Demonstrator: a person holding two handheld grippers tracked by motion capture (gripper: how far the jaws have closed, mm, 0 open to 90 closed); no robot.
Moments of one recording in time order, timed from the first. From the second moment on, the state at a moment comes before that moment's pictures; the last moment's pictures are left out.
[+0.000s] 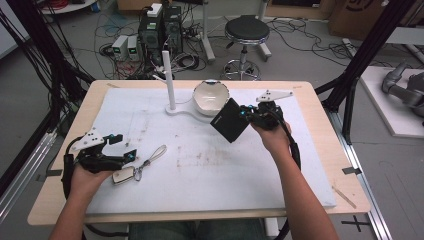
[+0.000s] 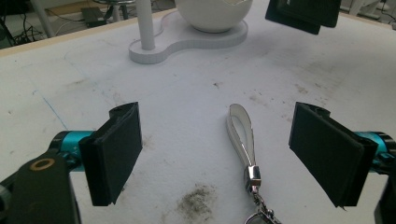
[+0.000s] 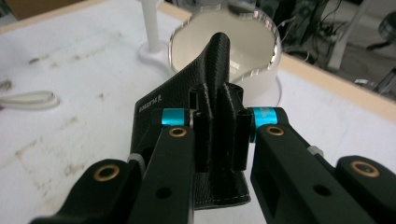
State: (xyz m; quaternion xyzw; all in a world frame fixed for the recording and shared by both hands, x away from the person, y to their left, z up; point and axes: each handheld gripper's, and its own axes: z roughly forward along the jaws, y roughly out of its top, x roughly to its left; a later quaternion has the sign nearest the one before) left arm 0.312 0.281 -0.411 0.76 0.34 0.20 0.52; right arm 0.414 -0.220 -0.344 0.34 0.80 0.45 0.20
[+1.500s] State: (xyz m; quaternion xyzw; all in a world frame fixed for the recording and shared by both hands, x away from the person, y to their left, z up) left arm 0.310 0.284 -0.412 0.76 0.34 0.20 0.52; right arm 0.505 -0.147 -0.302 0.33 0.80 0.43 0.27
